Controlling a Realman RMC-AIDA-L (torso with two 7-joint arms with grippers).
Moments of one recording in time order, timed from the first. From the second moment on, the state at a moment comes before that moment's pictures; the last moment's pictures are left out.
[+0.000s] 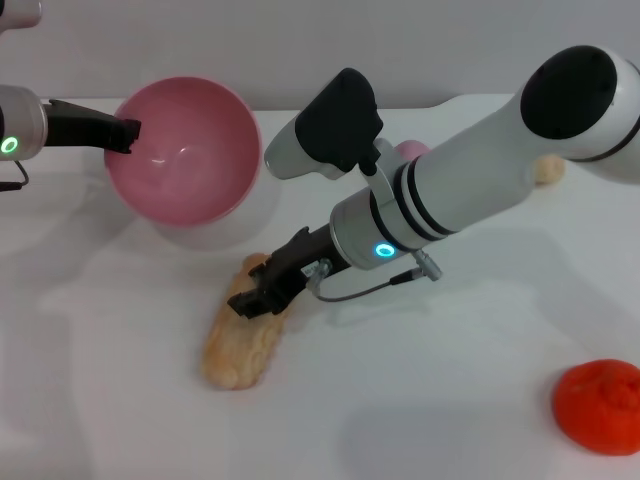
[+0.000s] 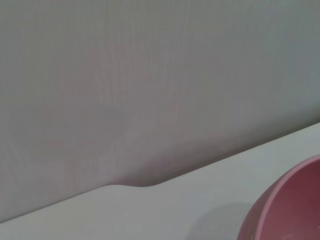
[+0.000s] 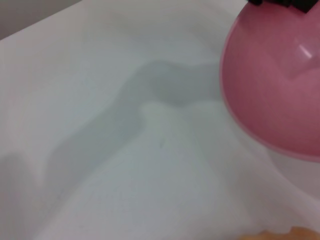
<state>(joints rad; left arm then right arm) -0.62 -2.04 1.04 0.94 -0.74 -0.89 0.90 1.01 2.09 -1.97 -0.57 1.46 0.83 -0.90</state>
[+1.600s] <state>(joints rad) -0.61 -2.04 1.04 0.94 -0.74 -0.88 0.90 1.00 2.09 -1.99 -0.52 1.46 0.80 -0.89</state>
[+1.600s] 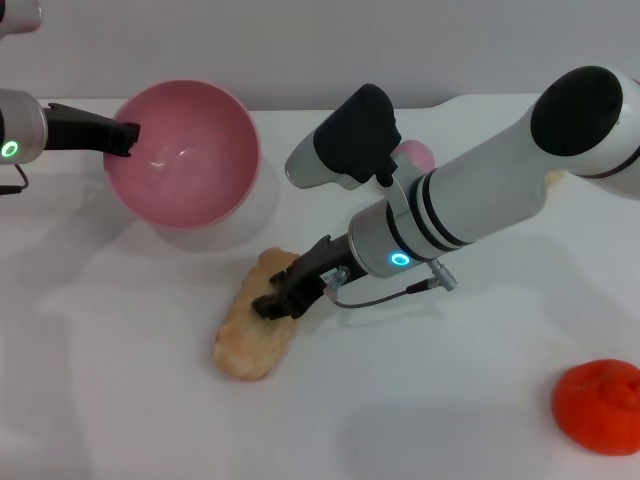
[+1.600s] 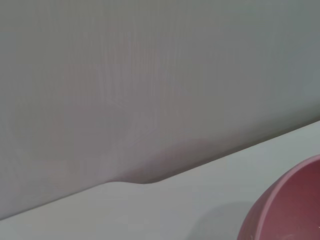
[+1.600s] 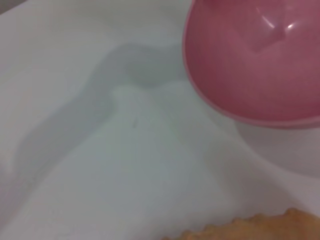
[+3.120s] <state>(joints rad) -0.61 -2.04 1.04 0.94 -0.74 -0.87 0.90 1.01 2.09 -2.00 -0.53 1.44 0.79 -0.89</state>
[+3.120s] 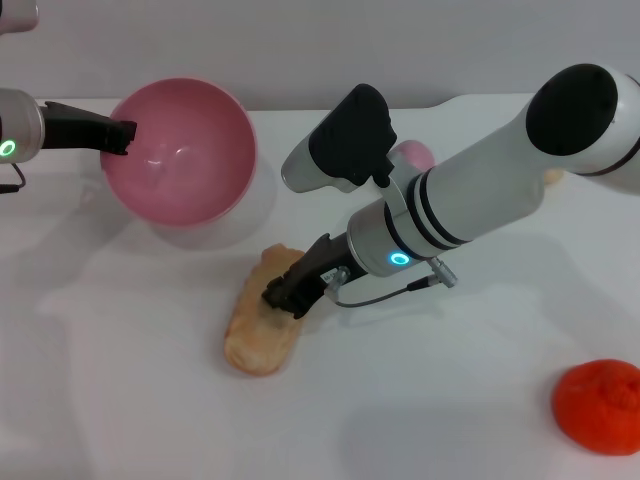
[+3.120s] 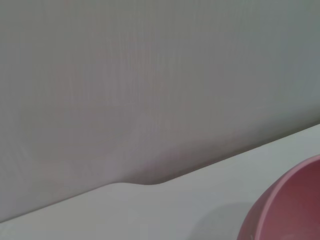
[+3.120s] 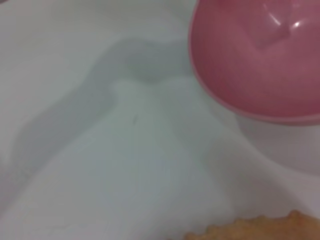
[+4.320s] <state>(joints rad) -0.62 -2.02 1.01 0.90 -0.74 -0.87 0.89 0.78 2.07 -1.92 -0.88 1.15 0.82 -0.85</state>
